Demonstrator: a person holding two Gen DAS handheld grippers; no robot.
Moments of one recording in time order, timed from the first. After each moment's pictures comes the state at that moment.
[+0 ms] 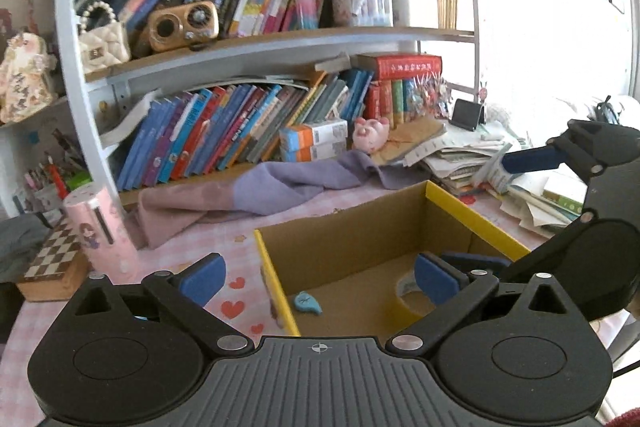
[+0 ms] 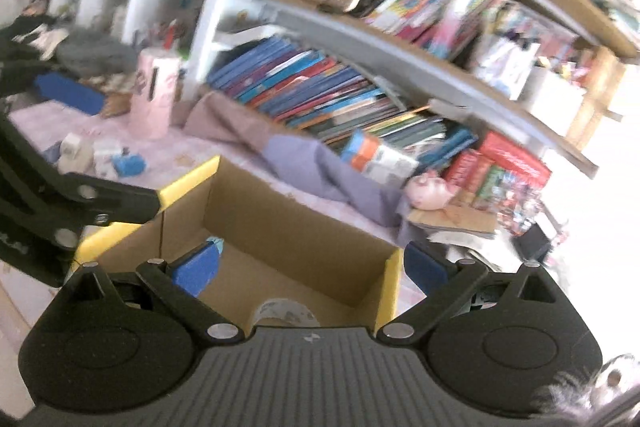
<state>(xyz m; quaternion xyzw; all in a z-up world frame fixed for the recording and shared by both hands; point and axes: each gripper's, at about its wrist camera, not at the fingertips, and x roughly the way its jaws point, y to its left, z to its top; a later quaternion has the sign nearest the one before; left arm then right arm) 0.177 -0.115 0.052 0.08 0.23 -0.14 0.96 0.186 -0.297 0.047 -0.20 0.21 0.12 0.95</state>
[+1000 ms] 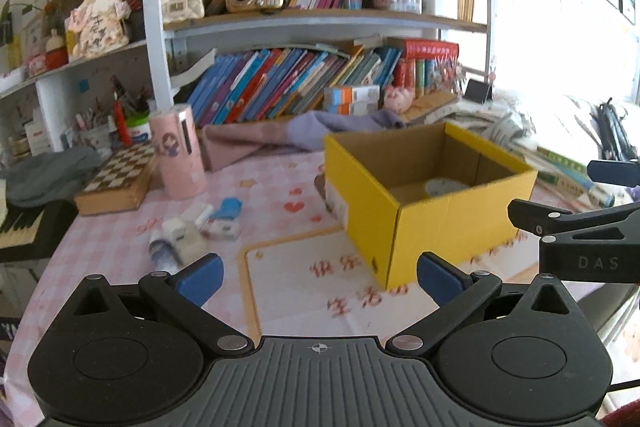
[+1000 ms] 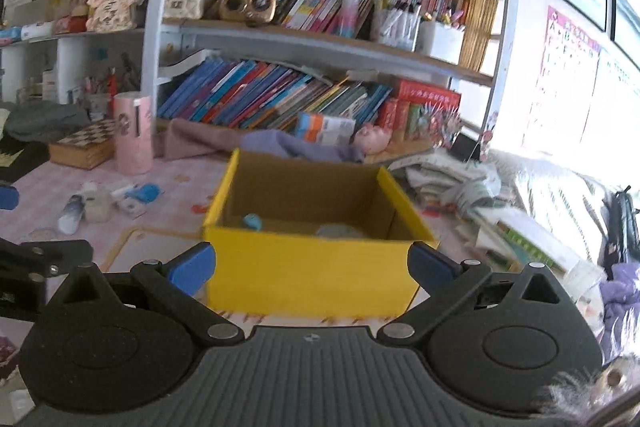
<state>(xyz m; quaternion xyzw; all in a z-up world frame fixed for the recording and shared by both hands) 0.057 -0.005 0.018 0.06 0.26 -0.12 0.96 0.023 -0.202 0.020 -0.06 0.21 -0.03 0.98</state>
